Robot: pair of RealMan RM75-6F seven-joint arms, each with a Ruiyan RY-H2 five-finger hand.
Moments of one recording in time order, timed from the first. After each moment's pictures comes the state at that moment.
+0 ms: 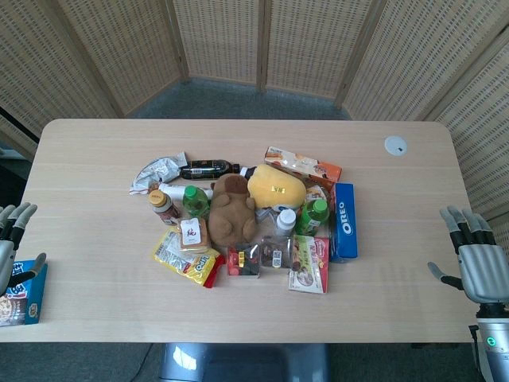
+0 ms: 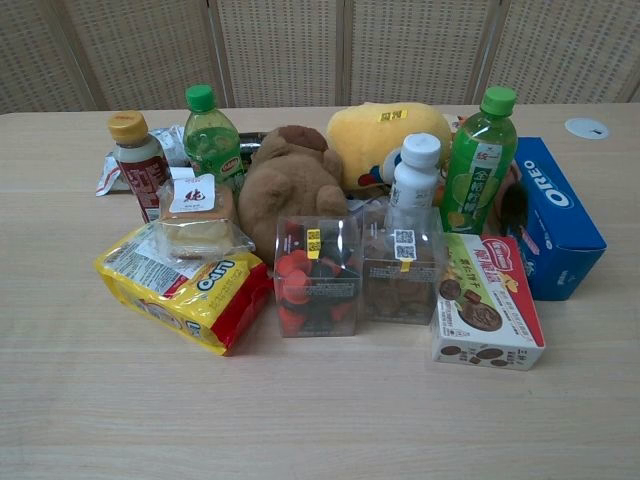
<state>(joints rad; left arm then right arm) -0.13 -1.02 -0.07 -1.66 1.45 1.43 0.01 0.15 -1.10 0.11 -1.57 -1.49 1.47 -0.05</state>
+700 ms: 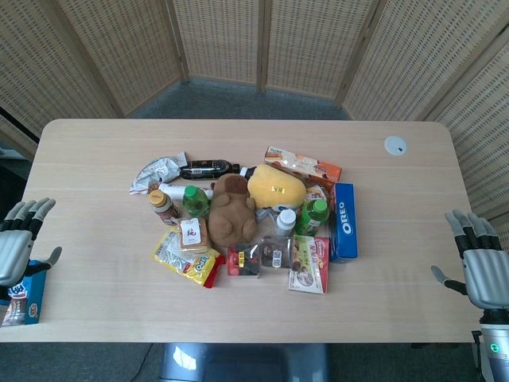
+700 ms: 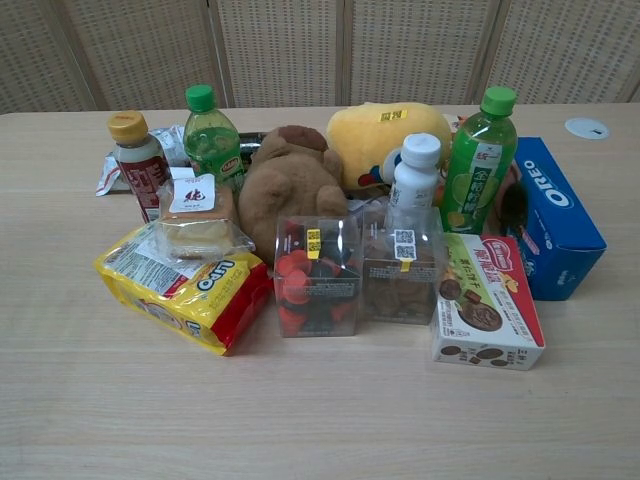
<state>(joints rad) -0.21 -1.06 -0.09 -1.62 1.40 1.28 -0.08 0.12 -1.09 0.10 -1.59 -1.48 1.49 -0.06</state>
